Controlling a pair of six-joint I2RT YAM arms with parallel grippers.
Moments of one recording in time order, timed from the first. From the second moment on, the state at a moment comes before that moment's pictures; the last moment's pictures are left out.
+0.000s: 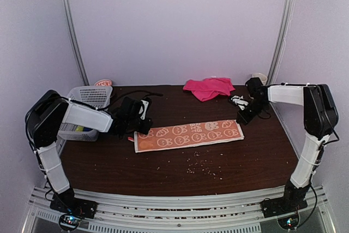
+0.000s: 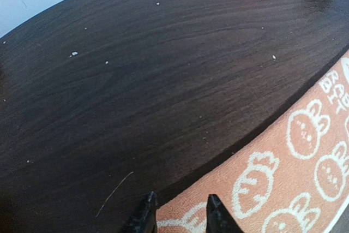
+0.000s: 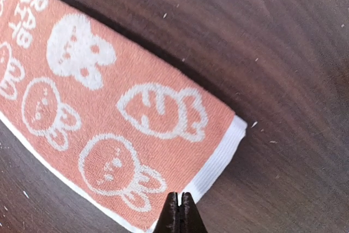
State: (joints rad) left arm -0.65 1.84 0.99 0.17 -0.15 -0.16; right arm 0.20 1.85 1.30 -0.59 -0.20 -0.46
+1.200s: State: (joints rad) left arm -0.61 1.90 1.02 0.08 -0.24 -0.19; right arm 0.21 1.82 1.29 -0.70 -0.12 -0.42
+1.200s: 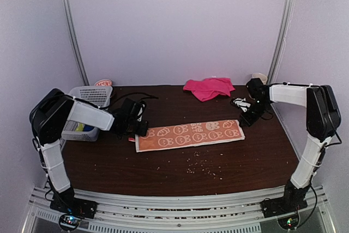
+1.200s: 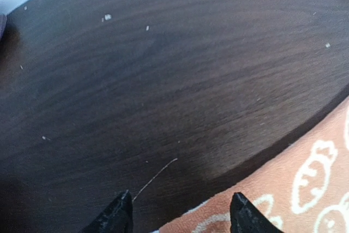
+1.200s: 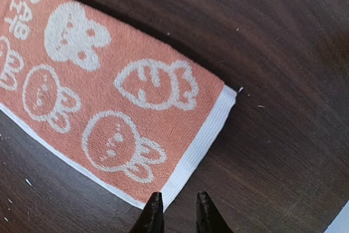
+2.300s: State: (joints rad) left arm -0.71 1.43 0.77 0.06 -0.29 -0.22; right arm 0.06 1.83 1.18 -0.59 -0.36 -0.14
